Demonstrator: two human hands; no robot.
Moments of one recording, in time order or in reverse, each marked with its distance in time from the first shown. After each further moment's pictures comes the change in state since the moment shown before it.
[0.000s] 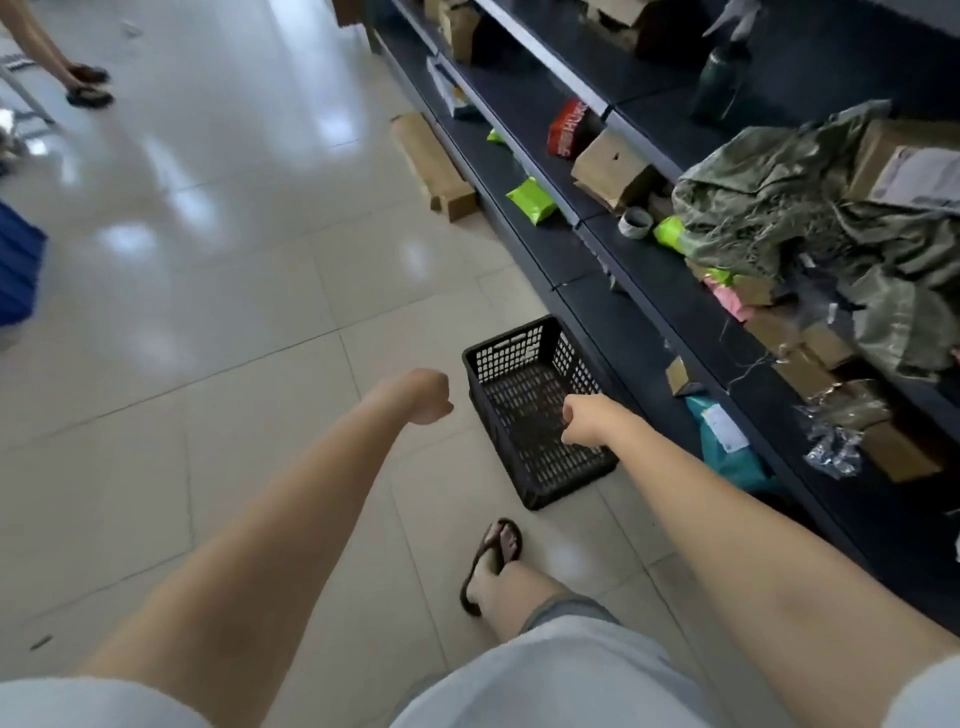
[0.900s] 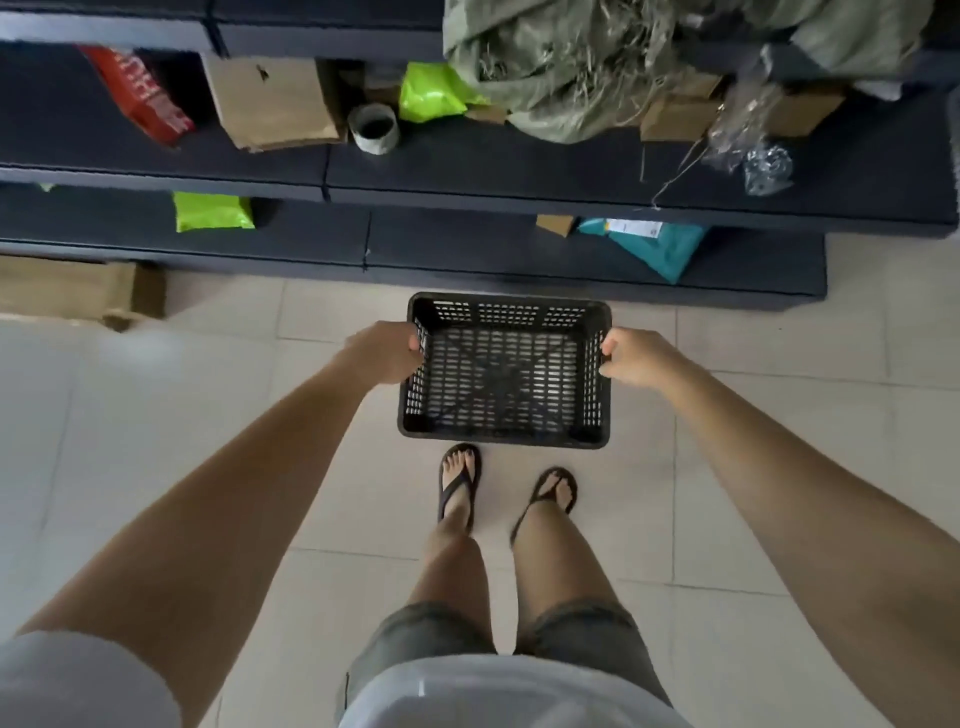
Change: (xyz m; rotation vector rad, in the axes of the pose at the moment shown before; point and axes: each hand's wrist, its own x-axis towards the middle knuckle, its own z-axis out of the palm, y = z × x) left_hand 0.426 0.066 -0.179 0.500 -0.135 0.681; right_hand 0.198 0.027 -0.054 0.919 0.199 0.807
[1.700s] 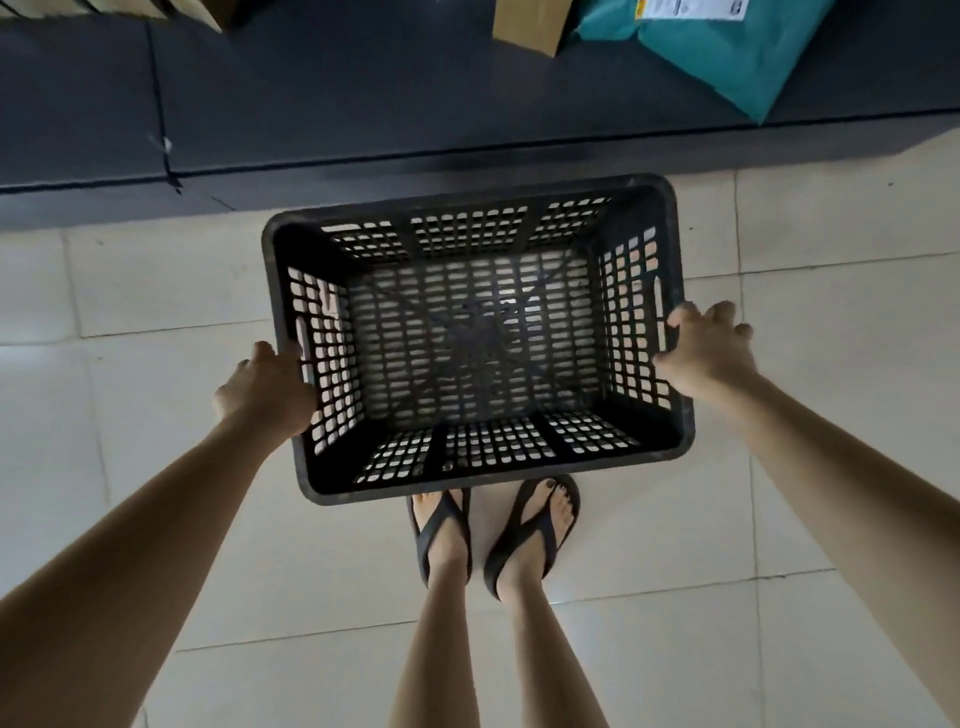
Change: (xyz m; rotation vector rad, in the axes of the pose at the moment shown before) left_hand 0.310 -0.103 0.253 0.190 0.009 -0.149; right_hand 0.264 0.111 0.230 0.006 0.144 0.445
